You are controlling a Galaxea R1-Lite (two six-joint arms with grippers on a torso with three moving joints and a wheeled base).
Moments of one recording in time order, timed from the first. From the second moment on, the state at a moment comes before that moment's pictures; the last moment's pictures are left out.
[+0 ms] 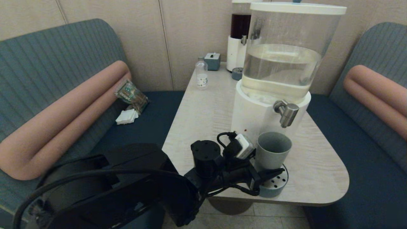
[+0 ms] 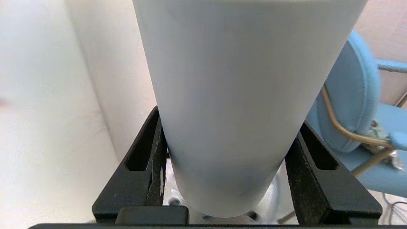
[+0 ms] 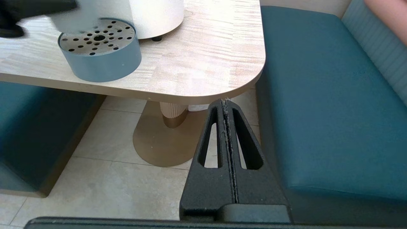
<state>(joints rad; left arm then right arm) -0.78 2.35 -1.06 -1.40 -0.47 0.05 0.00 0.00 0.00 0.01 0.00 -0.01</state>
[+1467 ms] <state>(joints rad) -0.29 2.41 -1.20 -1.42 -0.40 0.00 0.00 0.00 0.00 0.01 0.00 -0.01</state>
